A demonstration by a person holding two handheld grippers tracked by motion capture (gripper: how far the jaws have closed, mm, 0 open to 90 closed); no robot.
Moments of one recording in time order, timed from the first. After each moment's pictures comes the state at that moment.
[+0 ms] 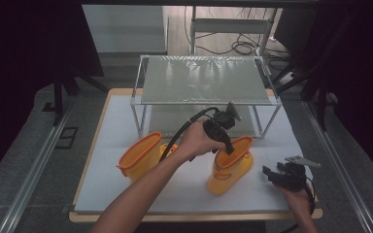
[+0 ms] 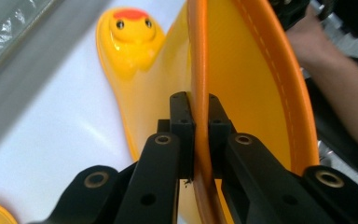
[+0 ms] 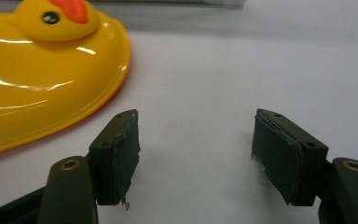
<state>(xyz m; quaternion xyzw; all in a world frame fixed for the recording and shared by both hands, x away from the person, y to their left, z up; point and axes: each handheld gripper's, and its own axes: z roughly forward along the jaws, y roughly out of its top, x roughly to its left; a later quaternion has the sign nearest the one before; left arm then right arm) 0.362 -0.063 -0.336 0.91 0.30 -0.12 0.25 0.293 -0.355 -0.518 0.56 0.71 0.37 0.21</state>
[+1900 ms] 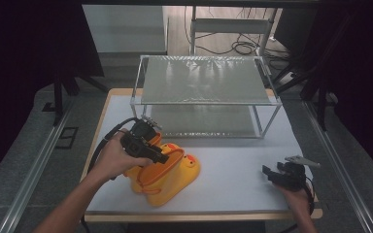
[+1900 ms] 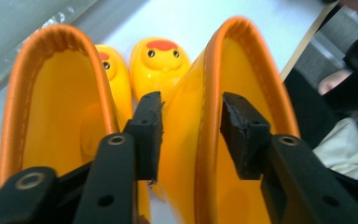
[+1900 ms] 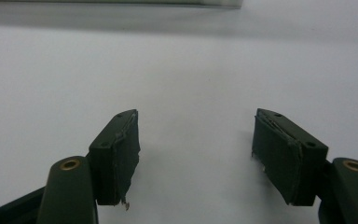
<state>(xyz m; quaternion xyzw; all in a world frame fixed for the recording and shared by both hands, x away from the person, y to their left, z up) 0.306 0.120 -0.332 0.89 0.35 -0.03 0.28 0.294 -0.354 -0.519 0.57 0.71 0.37 0.21</state>
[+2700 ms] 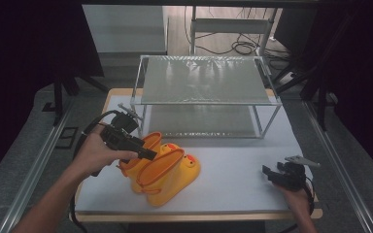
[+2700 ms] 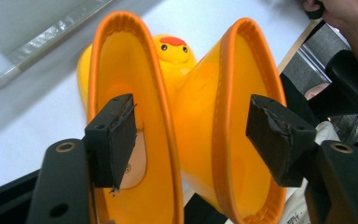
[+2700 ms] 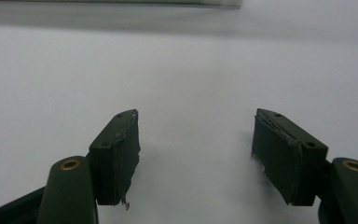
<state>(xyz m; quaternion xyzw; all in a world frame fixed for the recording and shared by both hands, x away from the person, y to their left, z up) 0.306 0.158 -0.312 0.88 0.38 -0.05 0.28 0.294 -0.354 -0.519 0.57 0.71 0.37 0.21</state>
